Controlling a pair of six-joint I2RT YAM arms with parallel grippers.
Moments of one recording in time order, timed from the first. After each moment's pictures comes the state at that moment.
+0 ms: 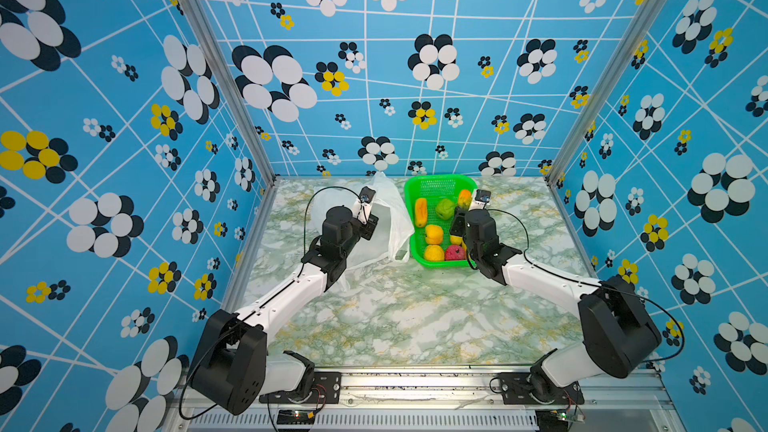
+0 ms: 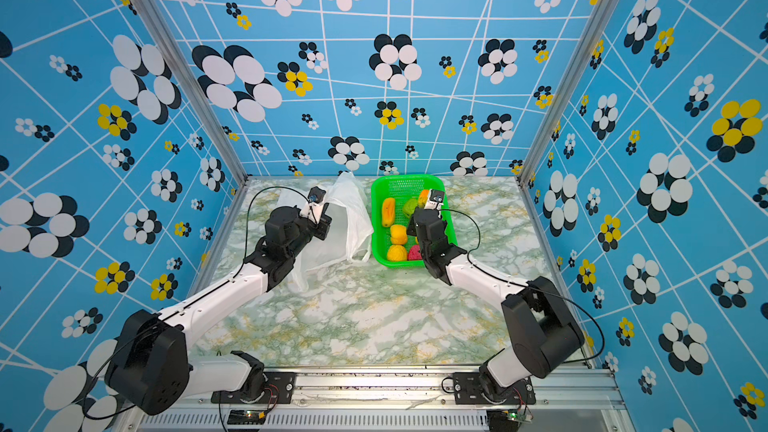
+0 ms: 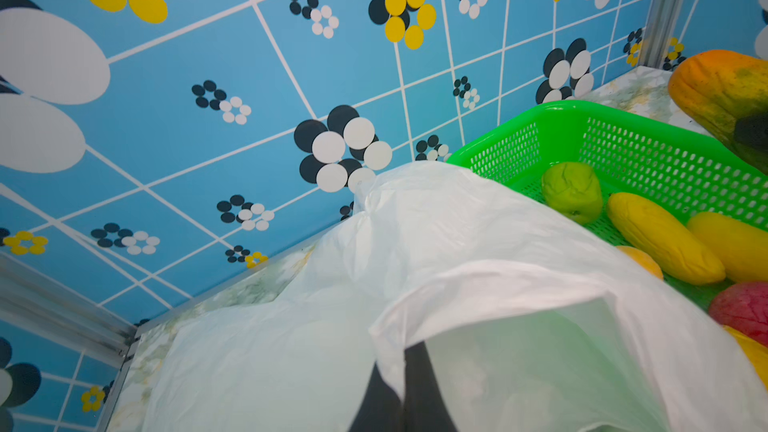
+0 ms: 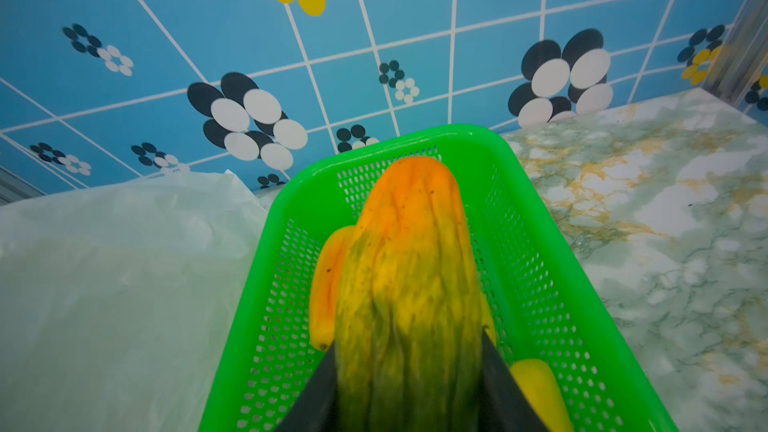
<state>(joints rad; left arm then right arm) -0.42 1.33 0.83 0.31 -0.09 0.24 0.53 1.57 0.93 0.26 0.48 0.42</state>
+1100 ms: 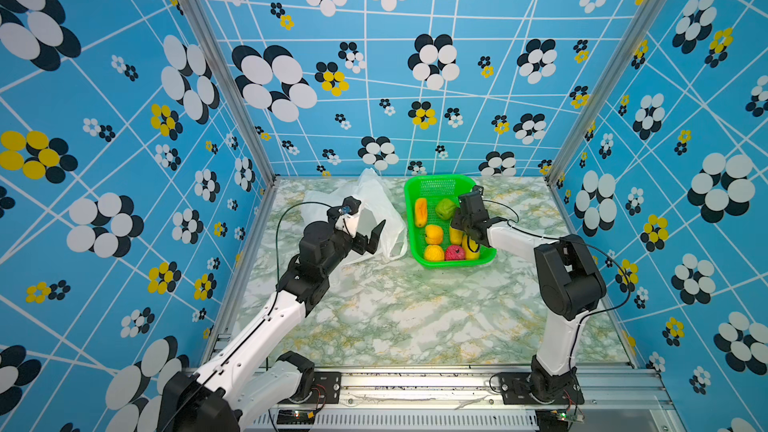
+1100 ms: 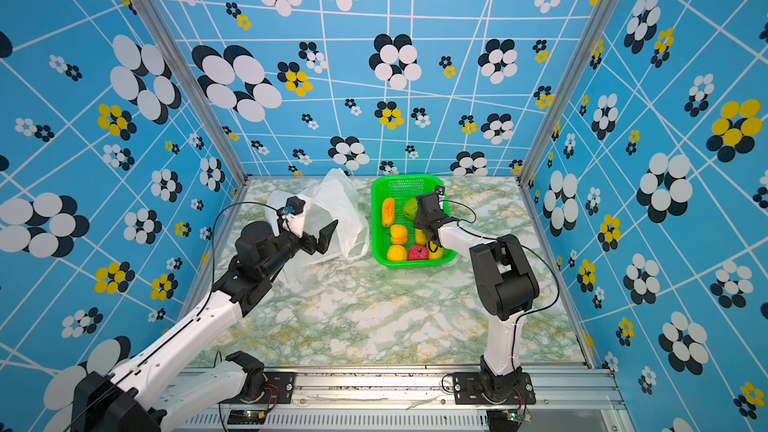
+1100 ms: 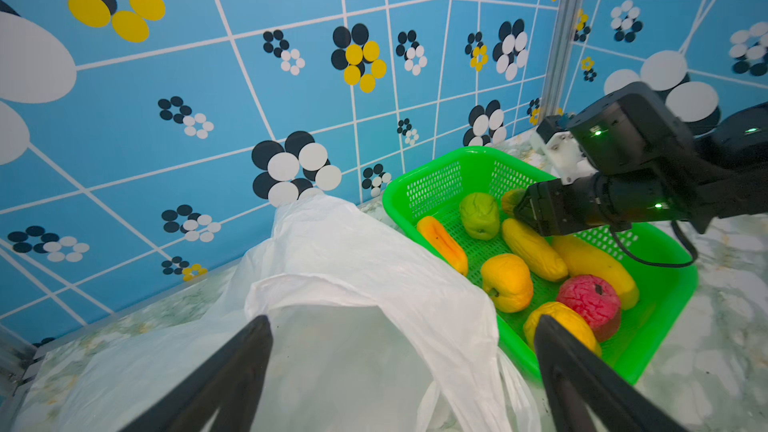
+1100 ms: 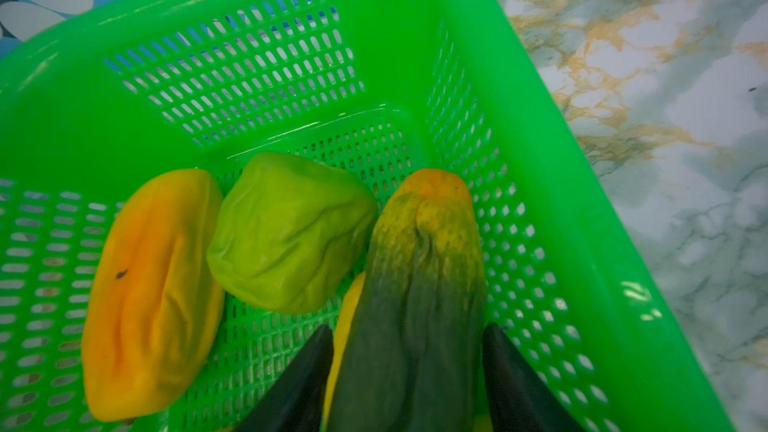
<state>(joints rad) -0.42 0.96 0.70 0.19 0.12 0.08 0.37 1.92 1.25 -0.09 0.34 0.49</state>
